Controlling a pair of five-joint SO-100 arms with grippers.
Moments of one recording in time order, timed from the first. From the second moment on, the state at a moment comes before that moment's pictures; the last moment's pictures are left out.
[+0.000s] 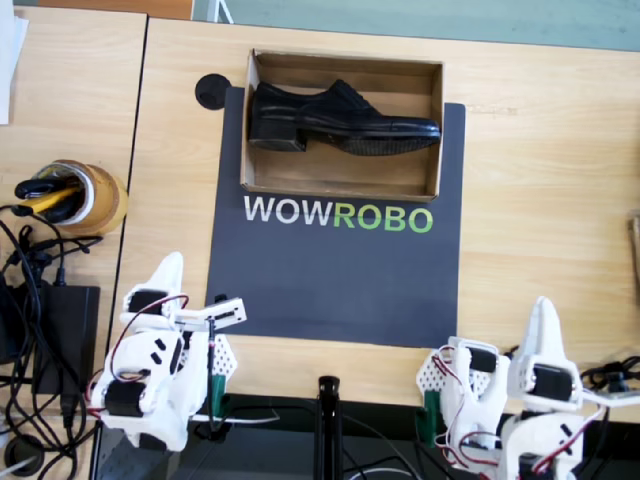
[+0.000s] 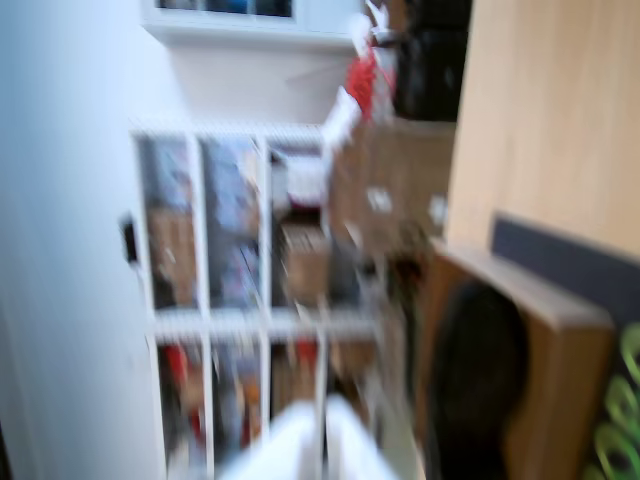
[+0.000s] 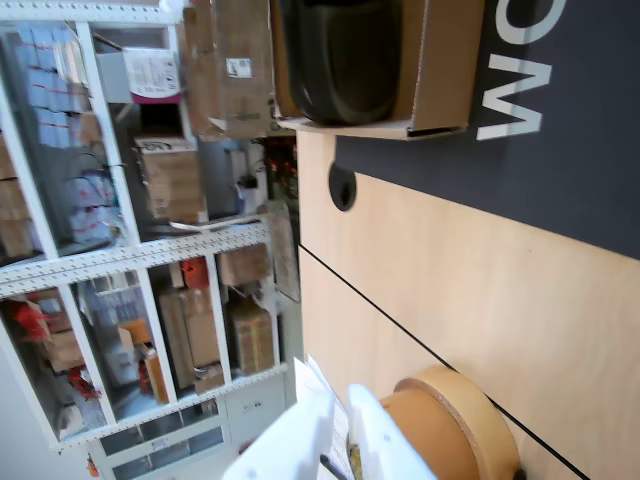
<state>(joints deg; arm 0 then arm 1) 1.1 184.1 126.5 78.8 0.6 4.2 181.0 104.2 80.9 -5.6</state>
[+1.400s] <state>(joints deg) -5.5 189.7 173.2 64.7 3.8 0.7 192.8 177.9 57.6 -6.2</state>
